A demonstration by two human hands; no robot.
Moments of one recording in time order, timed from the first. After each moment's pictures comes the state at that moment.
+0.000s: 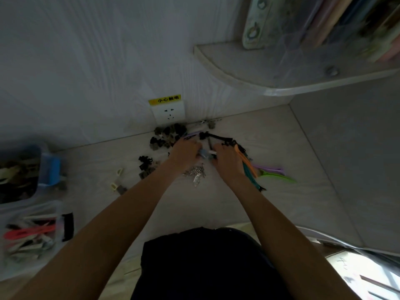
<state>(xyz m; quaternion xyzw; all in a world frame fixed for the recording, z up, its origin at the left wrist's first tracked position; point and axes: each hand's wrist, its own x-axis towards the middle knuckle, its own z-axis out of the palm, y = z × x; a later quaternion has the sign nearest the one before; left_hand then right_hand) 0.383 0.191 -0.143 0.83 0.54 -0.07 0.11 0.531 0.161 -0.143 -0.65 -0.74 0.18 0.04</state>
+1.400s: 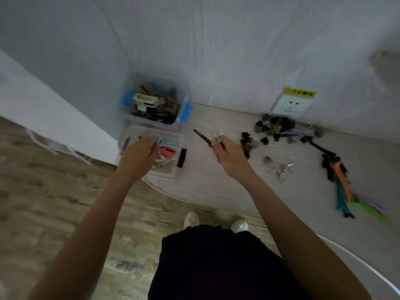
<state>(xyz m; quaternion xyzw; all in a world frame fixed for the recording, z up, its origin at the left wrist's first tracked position) 0.108 -0.069 -0.052 0.52 0.84 0.12 0.11 0.311 0.051 -0.062 -0.44 -0.69 0.55 0.16</state>
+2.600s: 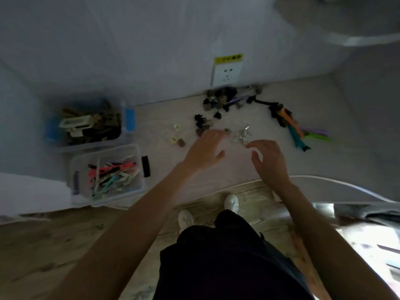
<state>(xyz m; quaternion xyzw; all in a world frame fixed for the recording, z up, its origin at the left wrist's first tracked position) 0.276 0.039 -0.106 0.79 0.52 0.14 0.30 0.479 0.013 -0.105 -0.64 -0.72 0.16 0.21</state>
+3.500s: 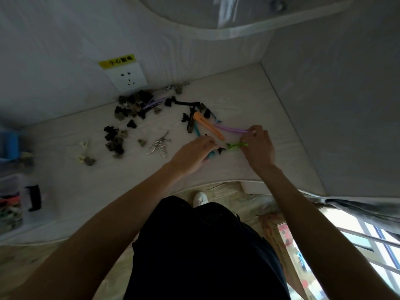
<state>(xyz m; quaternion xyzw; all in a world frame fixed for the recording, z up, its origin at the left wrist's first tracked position) 0.474 0.090 -0.151 0.89 0.38 0.09 0.23 0.690 0.076 -0.143 -0.72 -0.68 0.15 0.07</state>
